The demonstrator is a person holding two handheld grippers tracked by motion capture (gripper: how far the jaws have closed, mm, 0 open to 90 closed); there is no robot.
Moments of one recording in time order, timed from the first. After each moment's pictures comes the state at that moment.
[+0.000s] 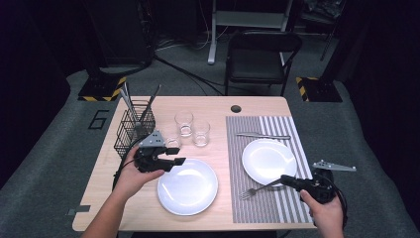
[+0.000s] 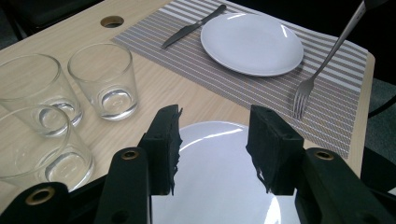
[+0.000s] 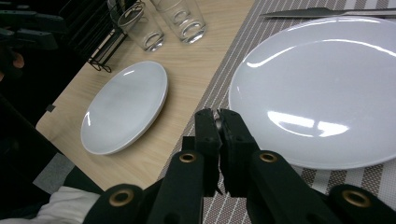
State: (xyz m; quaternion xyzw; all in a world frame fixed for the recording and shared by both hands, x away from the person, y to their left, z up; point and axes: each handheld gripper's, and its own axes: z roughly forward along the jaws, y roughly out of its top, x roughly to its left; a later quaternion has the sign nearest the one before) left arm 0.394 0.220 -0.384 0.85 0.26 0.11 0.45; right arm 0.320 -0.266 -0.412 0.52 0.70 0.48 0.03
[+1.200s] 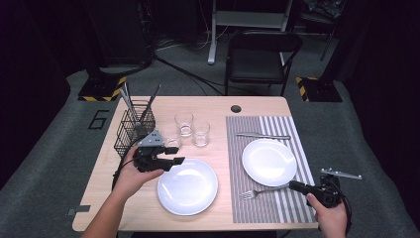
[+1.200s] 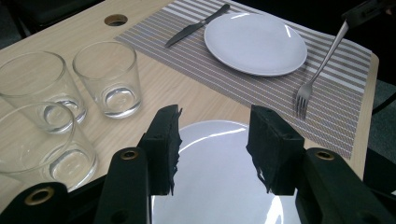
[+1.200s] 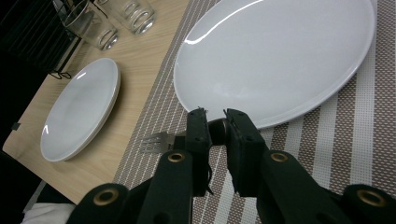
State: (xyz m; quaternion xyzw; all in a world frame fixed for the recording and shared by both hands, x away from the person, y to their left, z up) left arm 0.395 0.222 -0.384 0.85 0.27 0.10 0.45; right arm 0.322 -0.300 -0.454 0.60 0.66 0.45 0.02
